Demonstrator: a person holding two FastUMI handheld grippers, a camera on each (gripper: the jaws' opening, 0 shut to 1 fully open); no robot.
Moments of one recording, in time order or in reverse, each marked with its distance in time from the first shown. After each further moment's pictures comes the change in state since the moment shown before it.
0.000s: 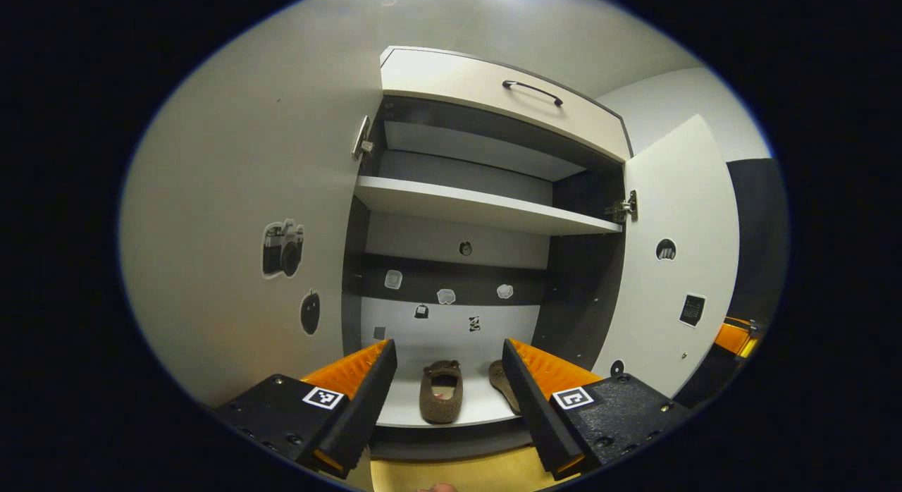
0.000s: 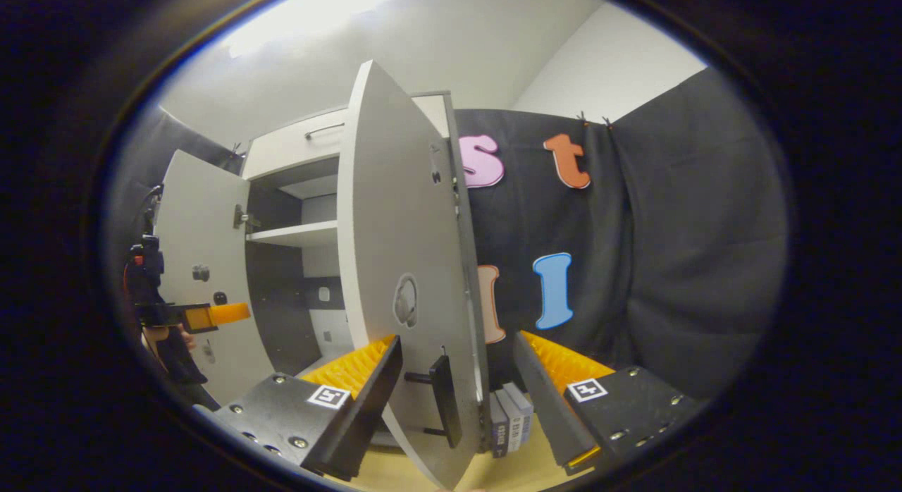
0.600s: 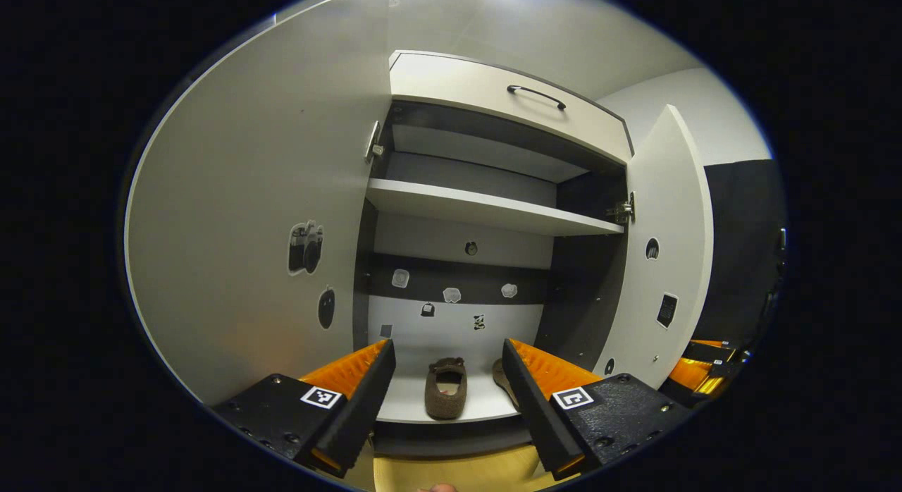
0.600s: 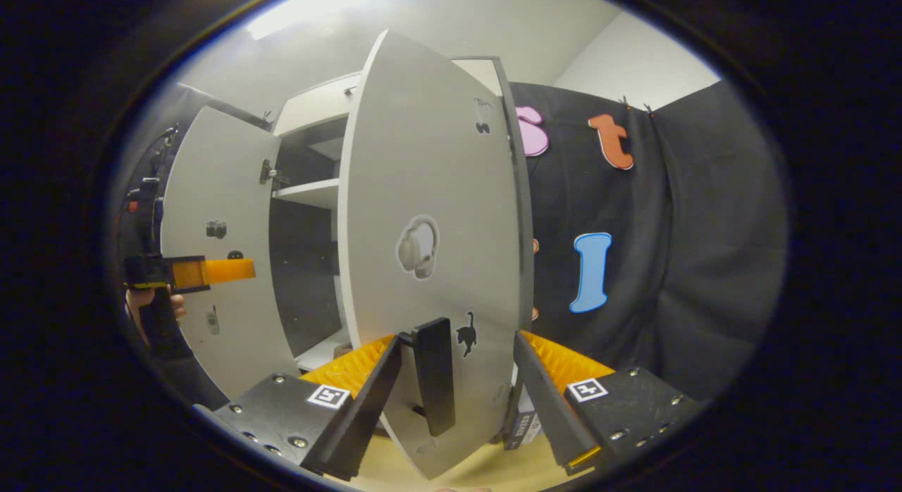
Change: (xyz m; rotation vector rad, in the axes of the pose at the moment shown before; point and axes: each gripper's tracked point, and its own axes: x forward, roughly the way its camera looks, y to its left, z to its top) left arm -0.011 0.004 -0.002 -0.009 0.000 0.024; right arm 0.037 0.042 -0.054 -0.077 0.103 0.102
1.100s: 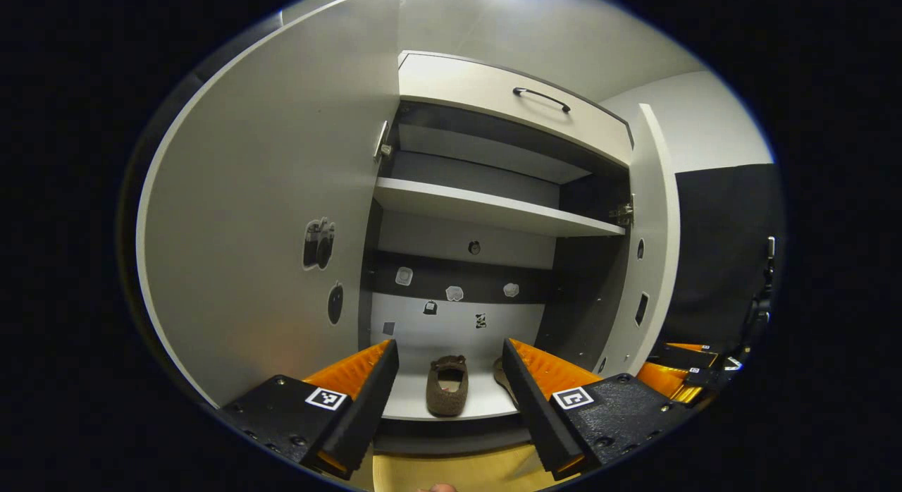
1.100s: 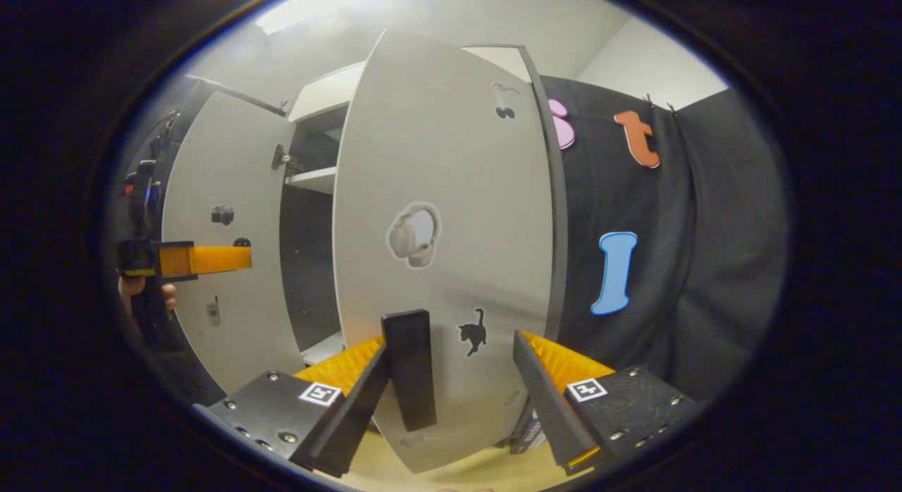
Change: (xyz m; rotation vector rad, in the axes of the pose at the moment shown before) left arm -0.010 0.004 0.000 -0.014 0.001 0.007; right arm 0.032 0.024 -0.005 -0.018 0.024 0.082
